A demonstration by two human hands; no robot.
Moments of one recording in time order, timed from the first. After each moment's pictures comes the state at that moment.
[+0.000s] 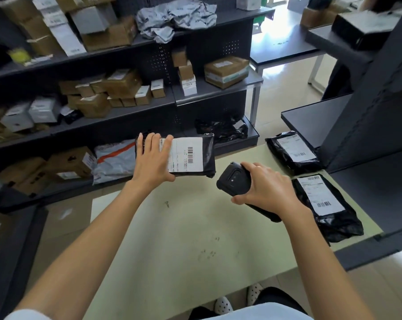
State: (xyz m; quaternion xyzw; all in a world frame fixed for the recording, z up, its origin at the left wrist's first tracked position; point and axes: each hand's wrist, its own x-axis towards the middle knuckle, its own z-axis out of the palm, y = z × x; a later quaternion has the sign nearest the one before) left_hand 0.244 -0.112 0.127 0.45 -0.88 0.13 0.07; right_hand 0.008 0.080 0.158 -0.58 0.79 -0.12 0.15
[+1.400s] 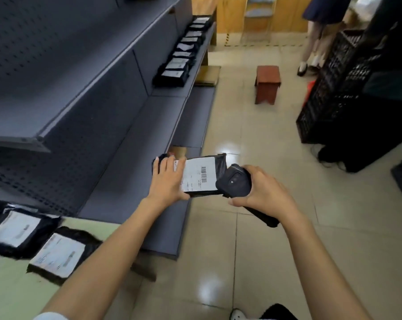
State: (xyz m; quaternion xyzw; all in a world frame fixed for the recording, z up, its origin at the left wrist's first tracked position) left_hand -0.376 0.379 0.061 -0.10 -0.99 0.00 0.05; right_hand -0.329 0.648 0.140 -0.05 0.96 -0.26 0.11
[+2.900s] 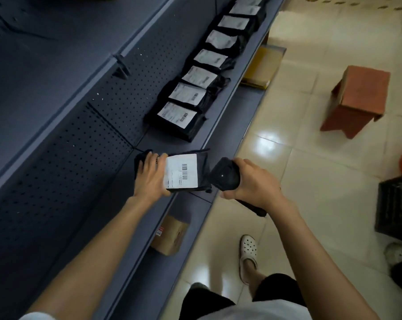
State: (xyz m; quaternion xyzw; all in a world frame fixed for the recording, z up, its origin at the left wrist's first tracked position) left_hand -1.128 0.316 -0.012 0.13 -0.99 -0.02 -0.09; right_hand -1.203 0.598 0.052 -0.23 0.92 -0.20 0.24
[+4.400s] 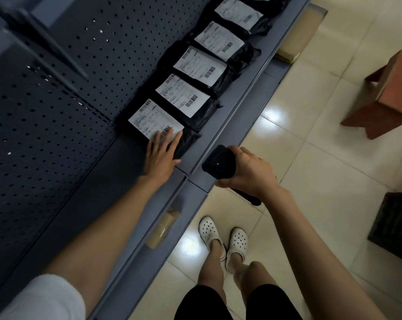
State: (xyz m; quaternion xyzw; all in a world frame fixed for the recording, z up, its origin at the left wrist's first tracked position) left_hand -1.231 0.261 -0.144 0.15 -0.98 -0.07 -0.12; right_hand -1.320 0.508 -0.044 -0.28 0.91 -0.15 0.28
